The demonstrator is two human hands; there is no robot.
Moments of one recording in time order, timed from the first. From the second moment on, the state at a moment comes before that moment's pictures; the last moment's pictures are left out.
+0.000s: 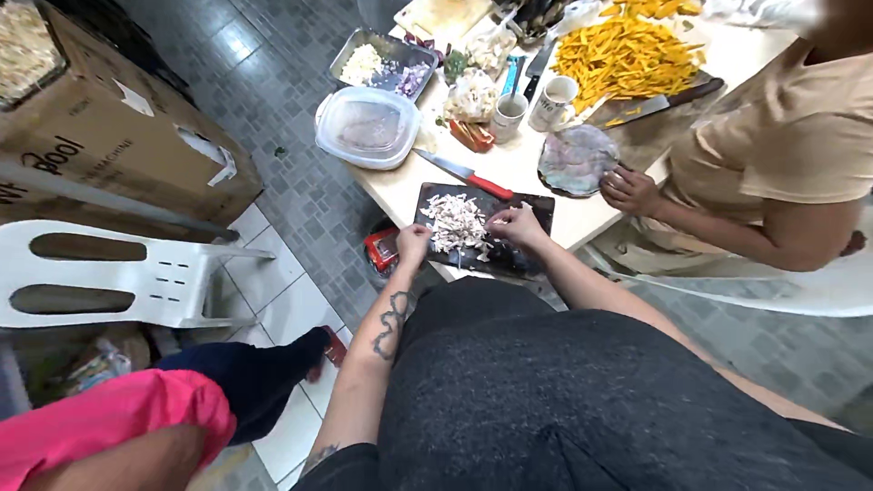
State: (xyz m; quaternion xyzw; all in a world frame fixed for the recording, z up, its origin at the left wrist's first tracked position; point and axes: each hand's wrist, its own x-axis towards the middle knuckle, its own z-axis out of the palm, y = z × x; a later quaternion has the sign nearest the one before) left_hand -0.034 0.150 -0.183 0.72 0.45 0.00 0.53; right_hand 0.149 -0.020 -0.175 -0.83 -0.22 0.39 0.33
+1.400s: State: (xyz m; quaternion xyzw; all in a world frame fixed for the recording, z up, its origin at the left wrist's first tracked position) left_hand -0.023 0.184 -0.185 0.74 0.27 -0.03 0.62; right_hand 0.104 -0.003 -0.137 -0.70 0.00 0.50 0.51
